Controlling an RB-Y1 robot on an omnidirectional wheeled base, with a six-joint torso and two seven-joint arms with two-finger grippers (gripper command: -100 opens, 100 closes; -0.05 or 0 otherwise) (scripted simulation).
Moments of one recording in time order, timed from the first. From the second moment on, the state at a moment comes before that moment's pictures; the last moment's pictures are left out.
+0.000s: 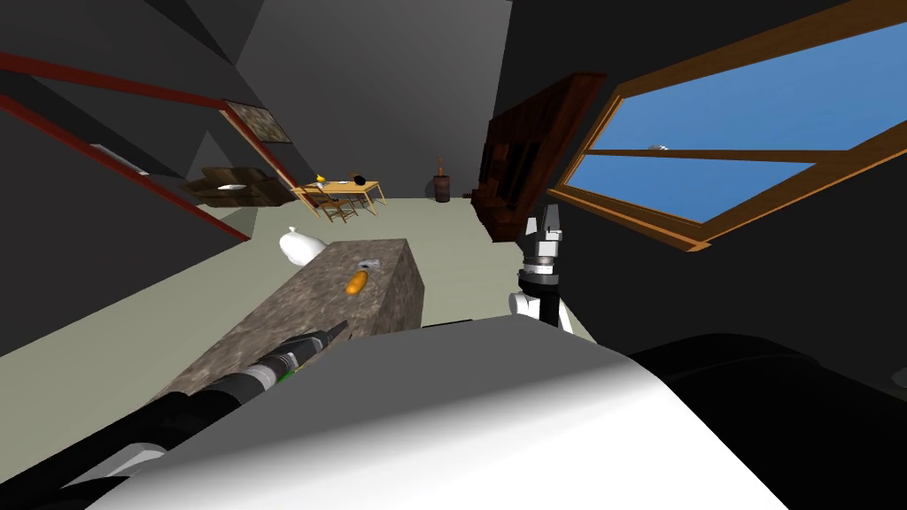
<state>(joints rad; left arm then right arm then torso) 1.28 0.94 0.36 -2.35 1.00 0.20 -1.47 0.46 0.03 -0.07 -2.36 0.10 -0.46 0.11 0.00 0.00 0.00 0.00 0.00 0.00</state>
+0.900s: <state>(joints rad) 1.44 1.09 0.35 -2.30 1.14 0.34 -1.69 0.46 0.03 -0.07 -2.36 0.10 -0.46 0.11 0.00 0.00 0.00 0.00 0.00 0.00</state>
